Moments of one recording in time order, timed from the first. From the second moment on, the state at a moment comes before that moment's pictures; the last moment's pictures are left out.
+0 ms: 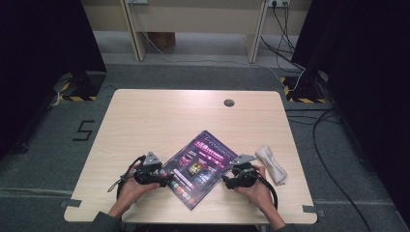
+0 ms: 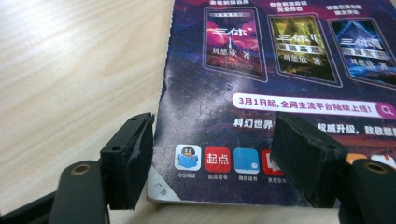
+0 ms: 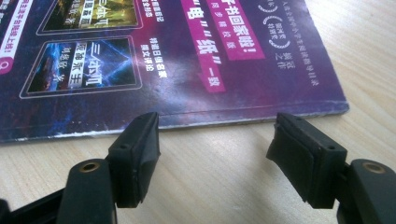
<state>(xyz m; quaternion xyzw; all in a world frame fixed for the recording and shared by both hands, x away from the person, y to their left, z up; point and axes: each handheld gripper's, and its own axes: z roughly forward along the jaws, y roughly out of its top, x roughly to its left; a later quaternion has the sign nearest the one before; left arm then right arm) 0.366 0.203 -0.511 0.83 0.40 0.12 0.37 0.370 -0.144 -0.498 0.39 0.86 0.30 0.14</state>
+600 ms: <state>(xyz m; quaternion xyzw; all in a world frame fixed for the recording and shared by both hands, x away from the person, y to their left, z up) 0.319 0.185 -0.507 0.85 0.37 0.09 0.37 0.374 -0.150 -0.500 0.41 0.84 0.34 0.10</state>
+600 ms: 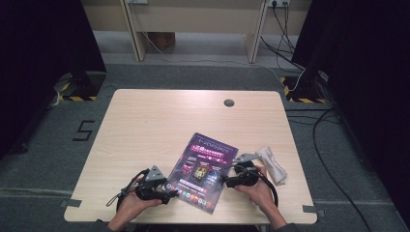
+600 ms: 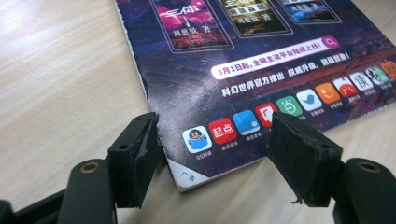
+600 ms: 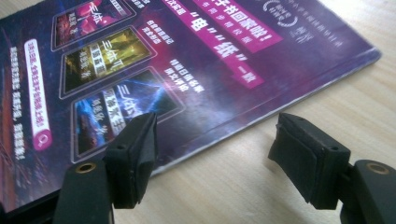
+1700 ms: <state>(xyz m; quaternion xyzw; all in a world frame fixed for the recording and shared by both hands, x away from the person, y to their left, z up) 0.288 0.150 -0.508 0.87 0.31 0.08 0.37 0.392 -0.143 -0.501 0.41 0.84 0.34 0.13</state>
